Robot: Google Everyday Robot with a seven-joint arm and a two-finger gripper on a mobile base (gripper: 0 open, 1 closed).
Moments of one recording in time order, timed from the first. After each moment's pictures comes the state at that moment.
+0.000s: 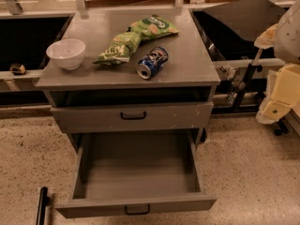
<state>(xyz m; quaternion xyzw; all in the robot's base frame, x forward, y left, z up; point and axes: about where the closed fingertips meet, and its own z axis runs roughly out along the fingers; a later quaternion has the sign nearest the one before) 0.438 -0.215 0.982 -0.60 0.78 -0.04 0.17</state>
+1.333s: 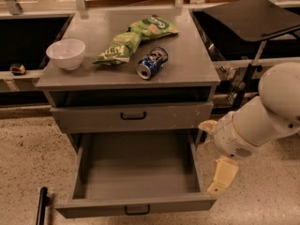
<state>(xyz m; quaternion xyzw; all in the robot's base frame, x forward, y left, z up) 0.394 -0.135 0.773 -0.64 0.73 0.13 0.18</state>
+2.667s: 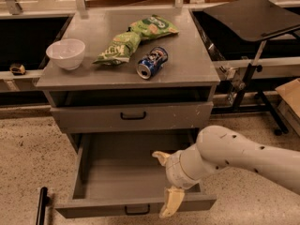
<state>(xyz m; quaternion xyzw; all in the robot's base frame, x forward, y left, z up) 0.398 -0.027 0.625 -0.71 0.64 0.19 0.24</state>
